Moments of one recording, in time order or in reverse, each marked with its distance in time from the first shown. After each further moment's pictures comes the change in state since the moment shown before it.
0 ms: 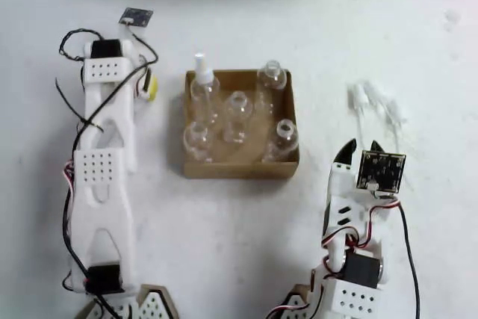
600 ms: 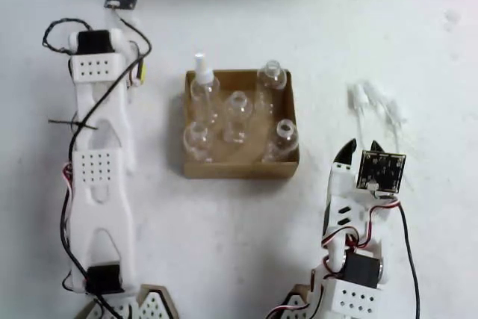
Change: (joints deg) left arm 0.0 -4.8 -8.9 8.8 5.5; right arm 0.0 0.0 0.0 0.0 0.0
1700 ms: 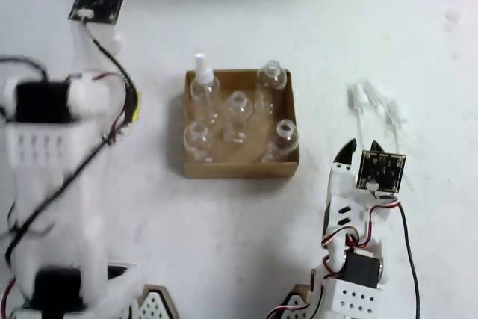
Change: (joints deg) left arm 8.0 -89.1 77.9 -1.1 4.7; right arm 0.0 0.0 0.0 0.0 0.0
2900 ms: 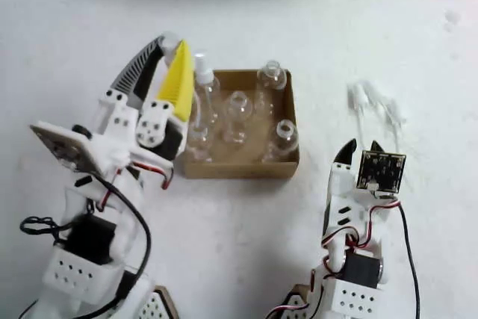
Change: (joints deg) left arm 18.7 -48.9 69.7 -95.5 10.3; right arm 0.0 0.0 0.0 0.0 0.0
